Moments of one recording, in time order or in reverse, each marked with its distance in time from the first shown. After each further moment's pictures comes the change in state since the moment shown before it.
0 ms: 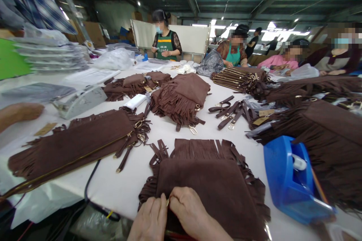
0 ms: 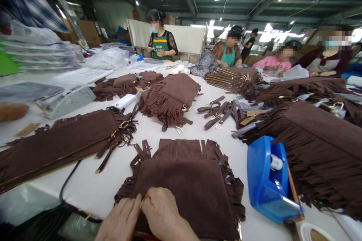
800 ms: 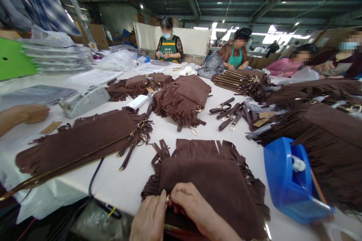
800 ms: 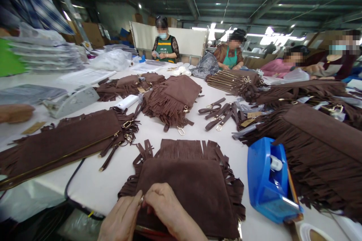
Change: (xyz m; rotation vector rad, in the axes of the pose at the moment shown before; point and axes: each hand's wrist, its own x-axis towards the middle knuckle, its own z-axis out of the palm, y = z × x) left_hand 0.002 0.001 0.004 -0.247 0.187 -0.157; right_hand -0.003 -0.007 -0.007 0.602 -0.124 0.150
